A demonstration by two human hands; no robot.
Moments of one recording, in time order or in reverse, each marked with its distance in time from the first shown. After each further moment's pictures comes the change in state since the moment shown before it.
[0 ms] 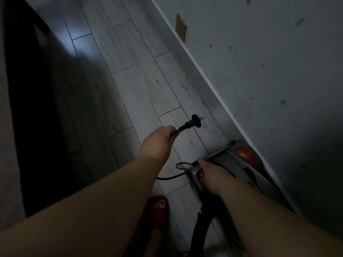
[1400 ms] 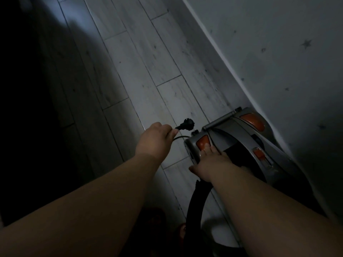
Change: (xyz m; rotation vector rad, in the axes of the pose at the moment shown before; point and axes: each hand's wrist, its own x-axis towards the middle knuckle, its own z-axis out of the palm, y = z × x) left_hand -0.054 -0.032 0.099 0.060 -0.018 -0.067; right_hand 0.018 0.019 0.074 -0.396 -0.114 0.131
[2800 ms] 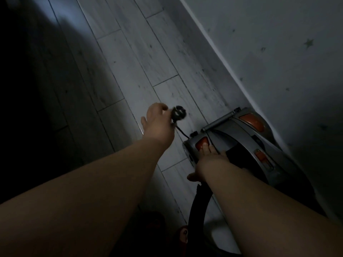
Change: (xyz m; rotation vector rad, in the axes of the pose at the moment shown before) left_hand 0.043 0.008 0.002 -0.100 0.081 0.043; right_hand 0.023 -0.008 -0.006 -0.119 -0.105 0.079
